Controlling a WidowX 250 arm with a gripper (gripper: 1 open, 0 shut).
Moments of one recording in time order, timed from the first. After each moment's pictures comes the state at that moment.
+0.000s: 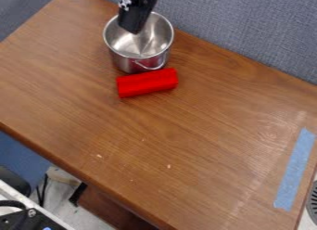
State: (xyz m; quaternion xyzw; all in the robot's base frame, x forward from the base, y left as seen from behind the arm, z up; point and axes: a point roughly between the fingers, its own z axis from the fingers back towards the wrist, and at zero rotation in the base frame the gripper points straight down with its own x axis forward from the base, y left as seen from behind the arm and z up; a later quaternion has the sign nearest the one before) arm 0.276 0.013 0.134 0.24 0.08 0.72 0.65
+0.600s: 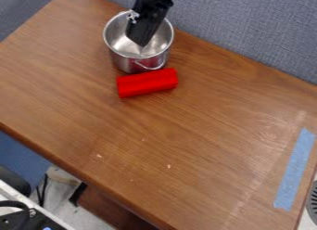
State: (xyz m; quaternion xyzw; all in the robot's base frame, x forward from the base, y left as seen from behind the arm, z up) arm 0.272 0.015 0.125 0.24 0.08 0.71 0.65
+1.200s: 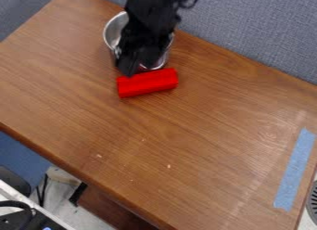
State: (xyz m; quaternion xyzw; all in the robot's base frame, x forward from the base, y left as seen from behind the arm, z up) arm 0.262 0.001 0.082 0.21 0.04 0.59 0.78
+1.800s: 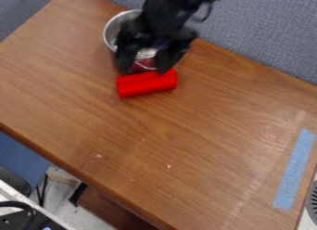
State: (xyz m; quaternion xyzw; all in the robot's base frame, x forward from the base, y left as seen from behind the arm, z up) arm 0.262 0.022 0.070 0.21 0.05 0.44 0.87
